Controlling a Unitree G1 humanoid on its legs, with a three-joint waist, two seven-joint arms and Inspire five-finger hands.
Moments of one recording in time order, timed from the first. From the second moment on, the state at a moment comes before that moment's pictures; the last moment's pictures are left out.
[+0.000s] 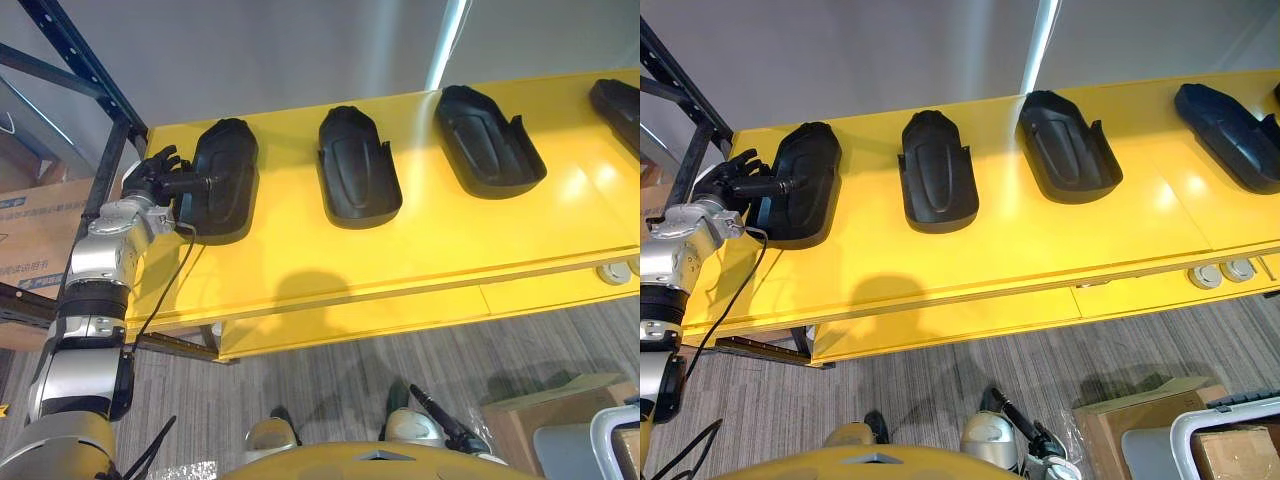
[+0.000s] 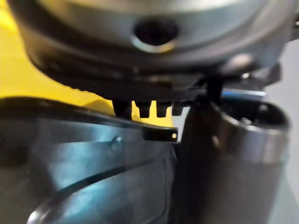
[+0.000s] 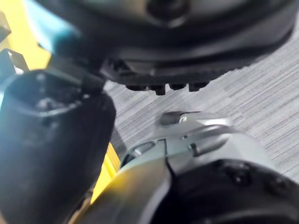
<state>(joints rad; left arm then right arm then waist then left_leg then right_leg) -0.62 0.66 0.04 0.56 -0.40 0.35 -0.03 0.15 -0.12 -0.28 1.01 0.17 0.04 0.06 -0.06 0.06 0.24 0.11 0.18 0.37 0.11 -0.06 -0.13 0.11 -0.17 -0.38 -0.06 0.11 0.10</state>
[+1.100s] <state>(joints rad) -0.11 0.34 0.03 -0.03 -0.27 0.08 0.21 0.19 -0.10 -0.33 1.12 0.14 0.07 0.08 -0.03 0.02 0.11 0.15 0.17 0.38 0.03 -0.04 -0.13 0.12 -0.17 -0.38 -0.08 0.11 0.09</state>
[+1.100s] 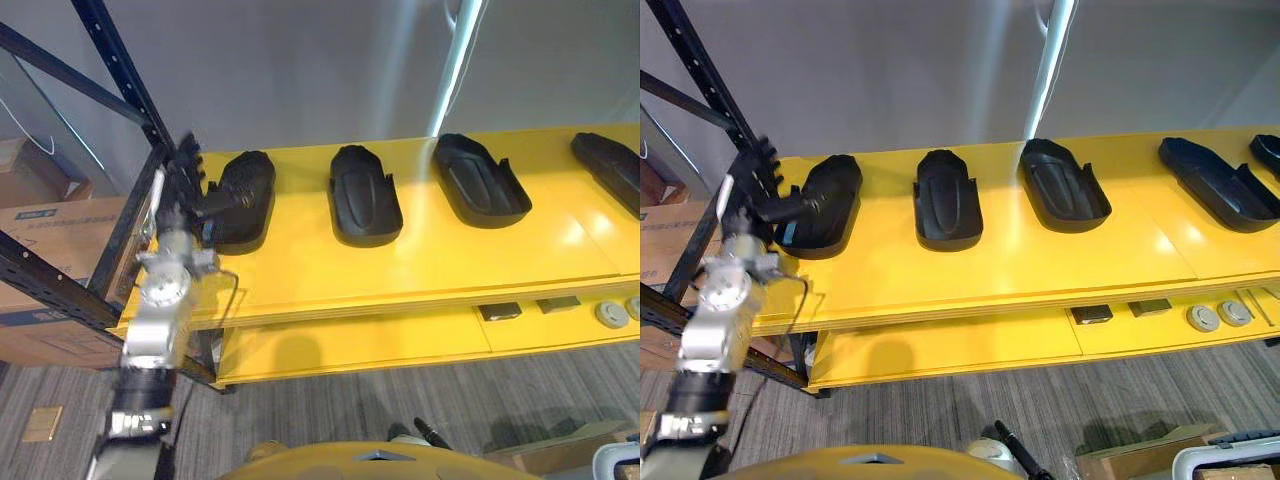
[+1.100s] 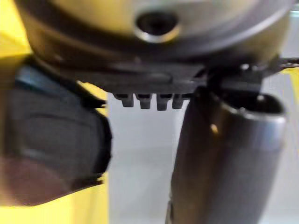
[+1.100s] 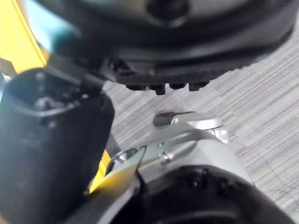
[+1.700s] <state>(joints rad) -0.03 0.28 -0.02 -0.04 -0.04 -0.38 0.54 0.19 -0.10 -0.31 1.12 0.12 0.12 0.11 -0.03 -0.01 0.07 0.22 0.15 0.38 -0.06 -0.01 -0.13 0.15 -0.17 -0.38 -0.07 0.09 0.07</state>
